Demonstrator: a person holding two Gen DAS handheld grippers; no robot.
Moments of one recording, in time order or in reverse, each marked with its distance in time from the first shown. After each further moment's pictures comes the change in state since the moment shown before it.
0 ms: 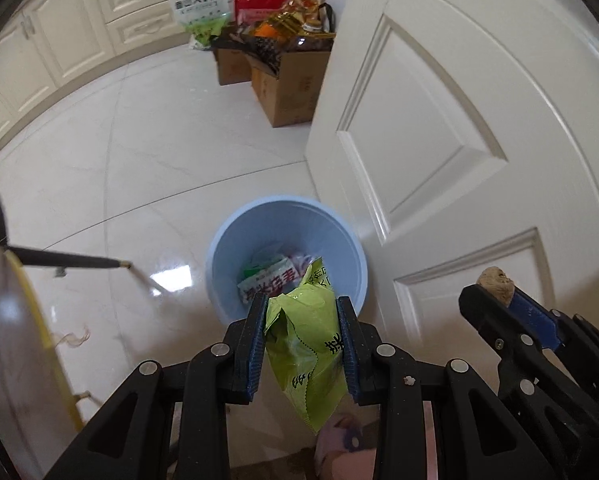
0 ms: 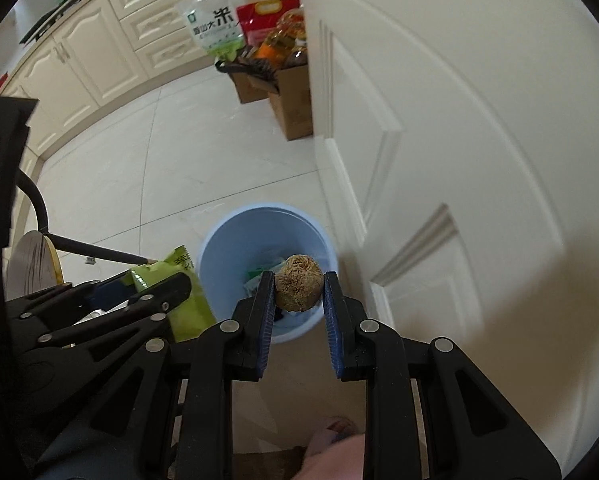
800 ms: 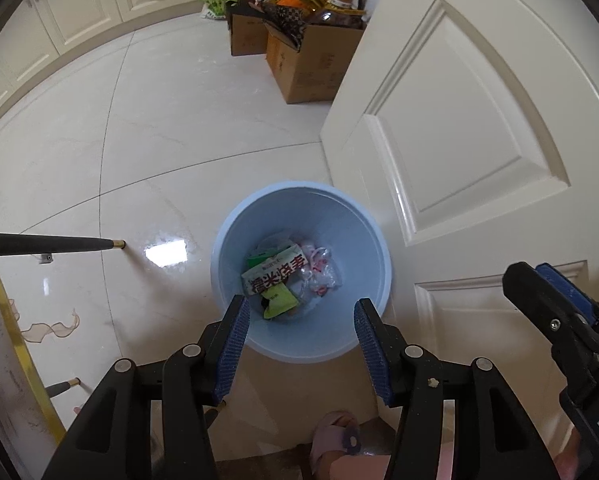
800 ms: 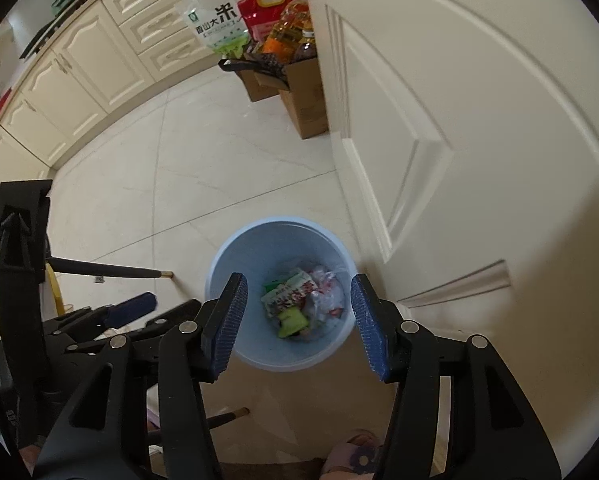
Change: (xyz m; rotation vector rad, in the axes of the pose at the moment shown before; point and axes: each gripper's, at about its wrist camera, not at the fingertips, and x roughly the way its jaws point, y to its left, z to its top) left arm 0.054 0.038 0.022 -0.075 0.091 0.001; right arm 0.033 -0.015 0.031 0.053 0.017 0.047
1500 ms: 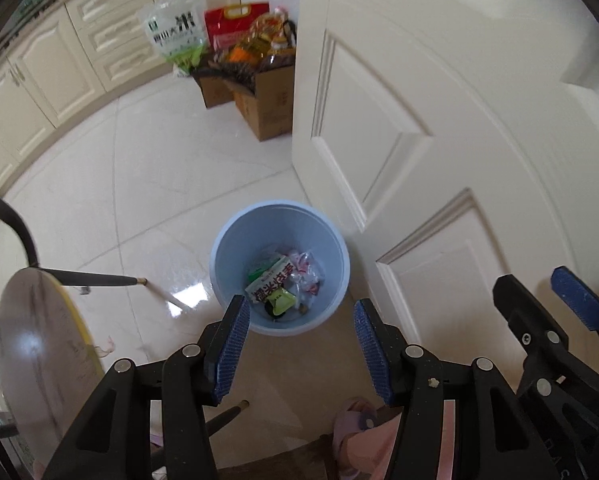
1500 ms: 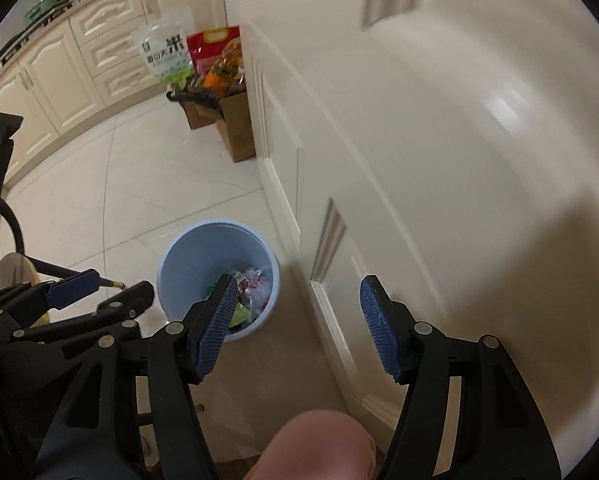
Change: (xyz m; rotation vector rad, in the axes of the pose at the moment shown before) left arm -0.132 -0.091 -0.091 0.206 -0.134 0.066; right arm -0.130 -0.008 -0.063 0.053 -0.136 -0.241
